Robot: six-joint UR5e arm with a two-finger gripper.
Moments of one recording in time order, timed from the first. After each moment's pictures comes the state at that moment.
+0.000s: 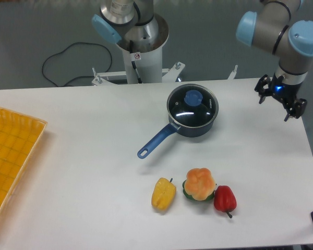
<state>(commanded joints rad) 3.00 -1.93 -1.64 -1.06 1.54 1.77</state>
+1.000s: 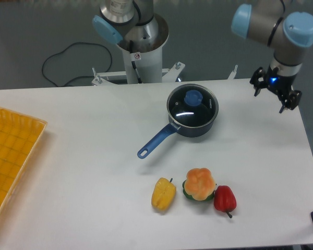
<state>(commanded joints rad) 3.04 -1.79 -1.75 -1.07 1.52 1.77</state>
